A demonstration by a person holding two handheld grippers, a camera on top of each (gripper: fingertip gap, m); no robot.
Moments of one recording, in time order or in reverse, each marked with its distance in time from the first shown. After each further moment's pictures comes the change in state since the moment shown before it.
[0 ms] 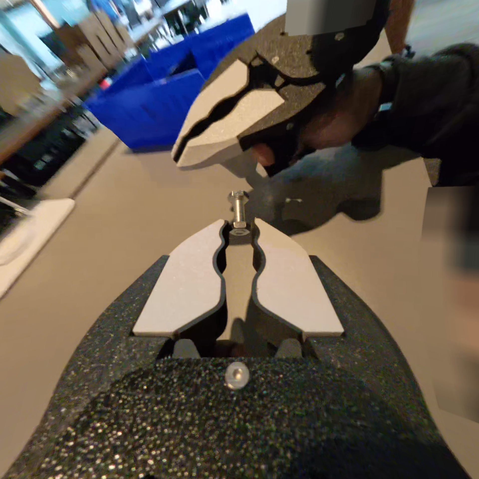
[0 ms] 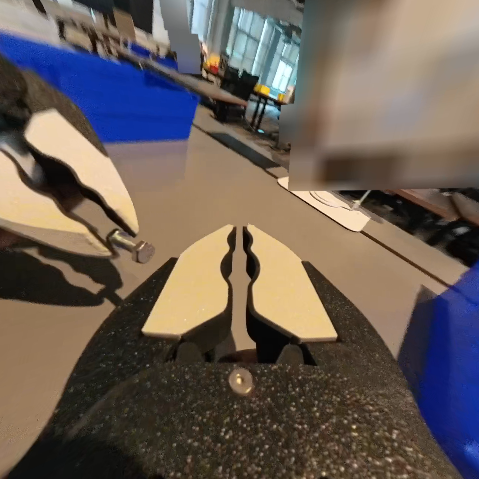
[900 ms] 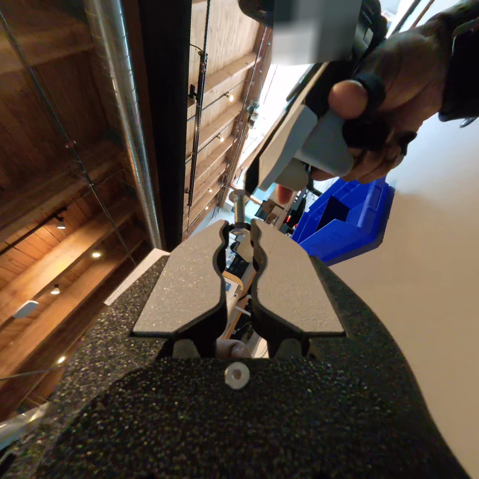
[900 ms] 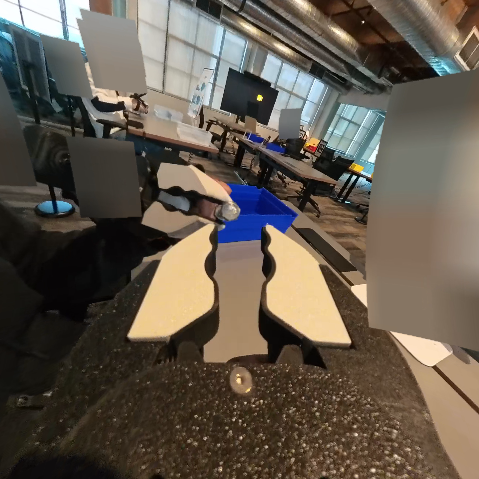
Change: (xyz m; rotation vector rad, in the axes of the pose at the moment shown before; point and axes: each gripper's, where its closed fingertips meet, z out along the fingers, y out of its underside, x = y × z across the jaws) left arm -0.002 -0.162 -0.127 0.418 -0.573 0.704; right arm -0.073 -0.189 -0.093 0.259 -0.413 0.003
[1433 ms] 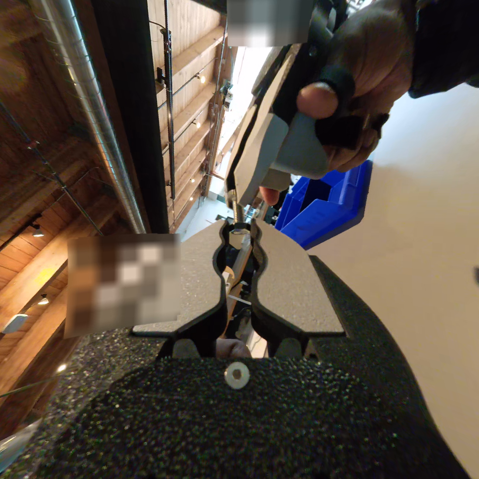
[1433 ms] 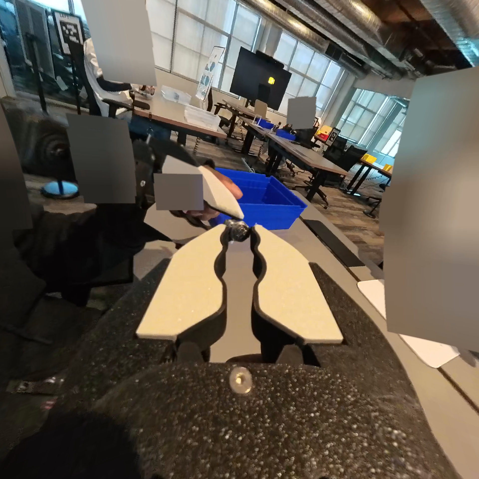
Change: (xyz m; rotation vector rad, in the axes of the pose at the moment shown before) left arm 0.020 0.009 0.003 -0.063 0.105 0.061; right arm -0.008 0.013 0.012 -0.056 -0.039 -0.016
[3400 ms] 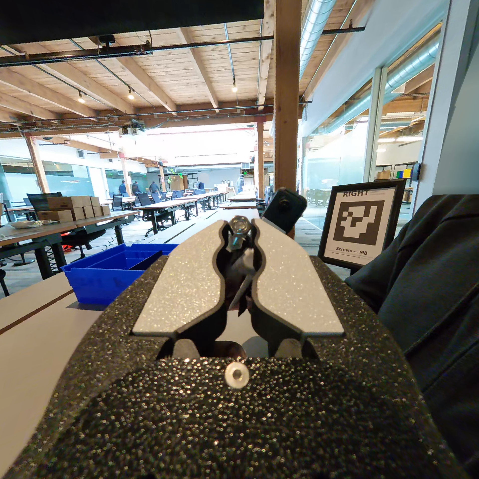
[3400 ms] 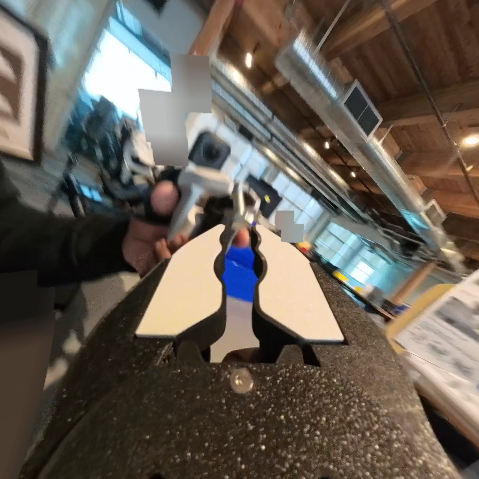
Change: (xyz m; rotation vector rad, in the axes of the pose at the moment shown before) left arm -0.004 -0.013 0.006 0.407 0.325 -1.212; right arm 0.003 0.017 0.009 0.448 -0.055 -0.262
